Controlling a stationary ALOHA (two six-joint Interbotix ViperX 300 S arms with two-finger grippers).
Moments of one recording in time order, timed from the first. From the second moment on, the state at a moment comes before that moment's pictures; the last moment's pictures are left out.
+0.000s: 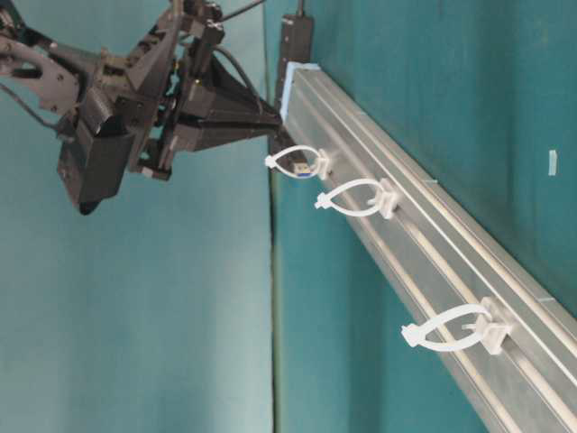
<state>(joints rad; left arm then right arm) 0.01 -0.97 0.99 0.02 -0.04 -0.07 -0.48 0.21 0.29 0.06 0.82 -1.27</state>
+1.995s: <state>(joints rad) 0.25 0.01 0.70 0.02 -0.20 -0.32 -0.44 0.20 0.32 0.21 0.72 -1.27</state>
